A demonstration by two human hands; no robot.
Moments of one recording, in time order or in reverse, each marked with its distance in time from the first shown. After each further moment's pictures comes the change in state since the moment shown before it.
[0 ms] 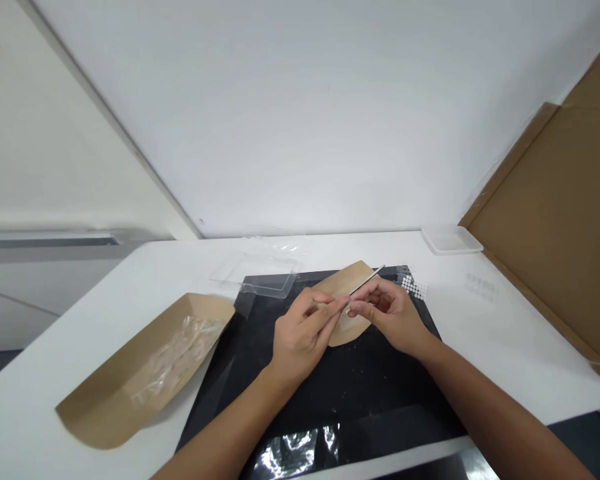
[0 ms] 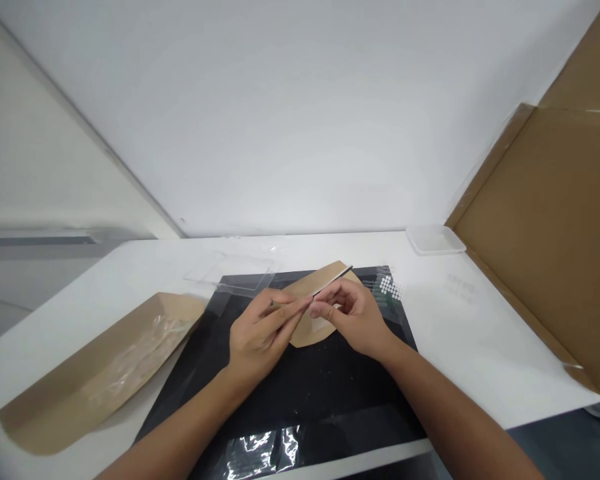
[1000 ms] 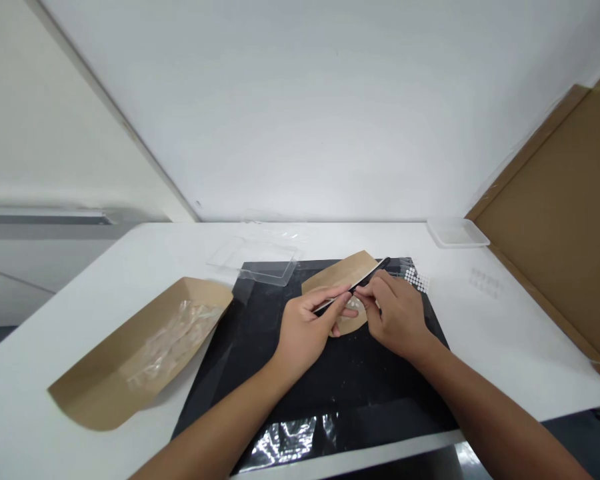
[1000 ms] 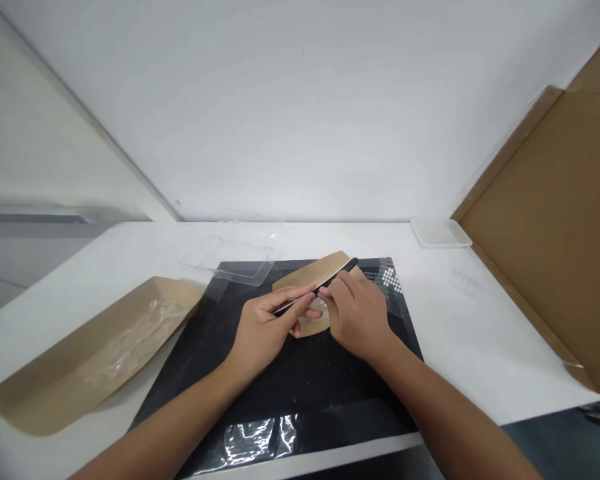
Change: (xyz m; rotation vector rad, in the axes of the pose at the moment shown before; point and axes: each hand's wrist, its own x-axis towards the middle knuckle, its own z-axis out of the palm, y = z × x) left_hand 0.007 0.019 0.010 -0.671 -0.056 -0.850; right_hand -0.007 0.008 -0.002 -1.149 0.152 -0.568
